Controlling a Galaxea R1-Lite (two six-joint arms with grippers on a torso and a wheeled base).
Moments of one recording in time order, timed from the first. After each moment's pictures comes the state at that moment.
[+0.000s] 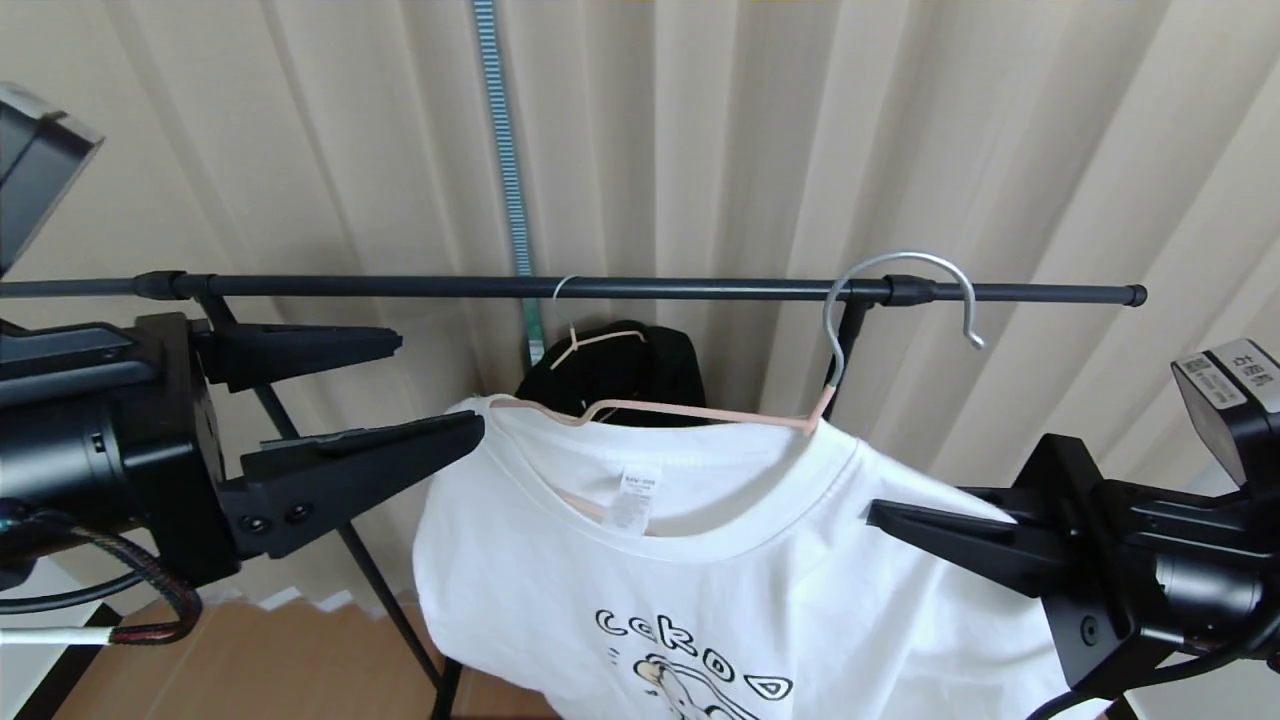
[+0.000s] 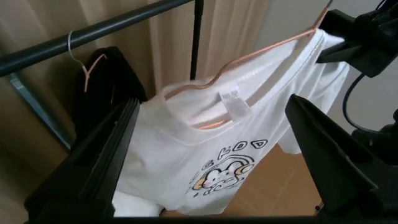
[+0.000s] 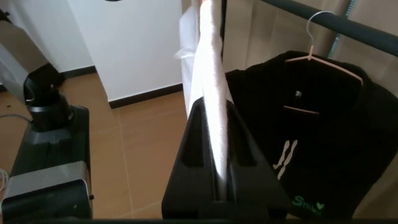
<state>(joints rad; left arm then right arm) -0.51 1.15 -0.84 -0.13 -0.36 0.10 0.47 1.39 -0.39 -0.96 0.77 0.00</state>
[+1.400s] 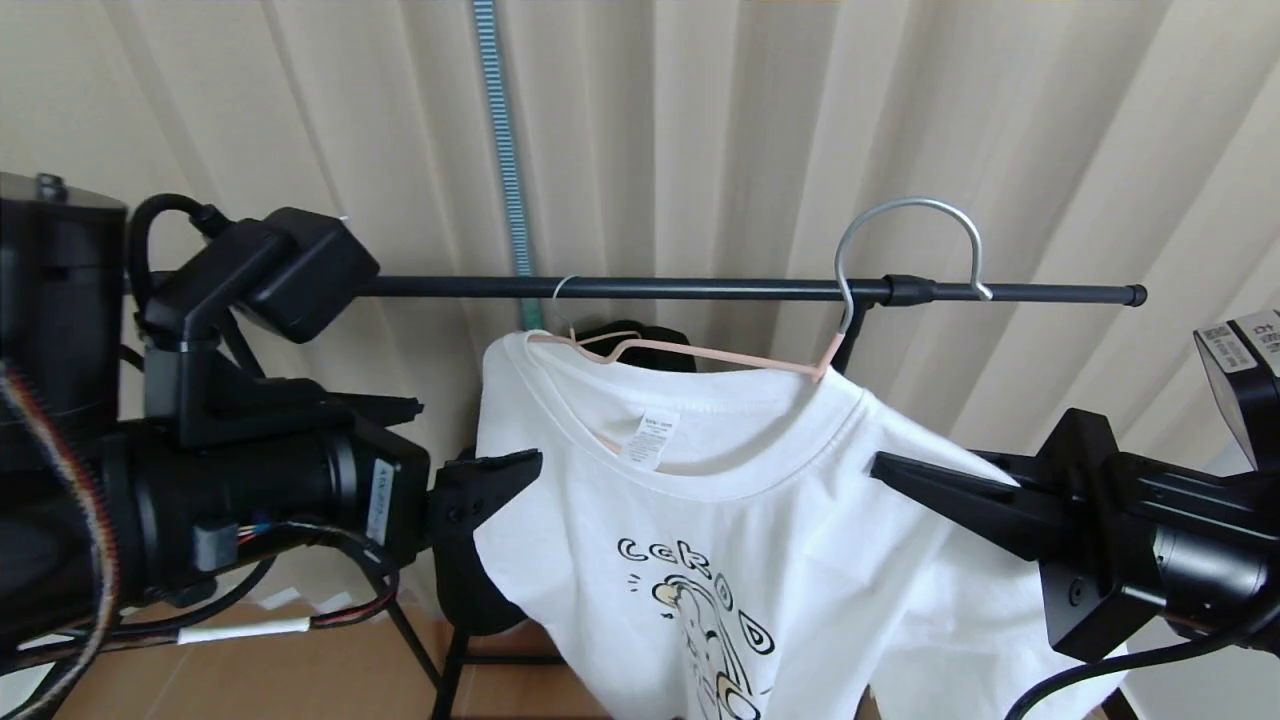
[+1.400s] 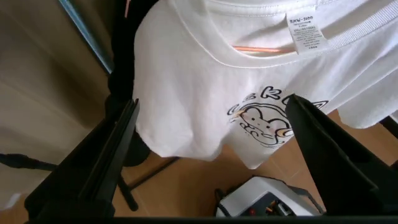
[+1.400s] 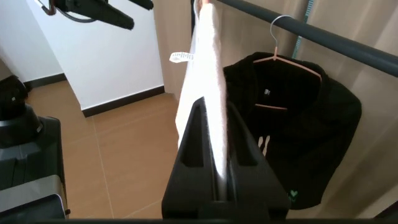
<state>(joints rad) -0.72 1.32 -0.94 0.05 0.20 -0.04 0.51 1.36 -0.41 -0.96 0.57 -0.01</state>
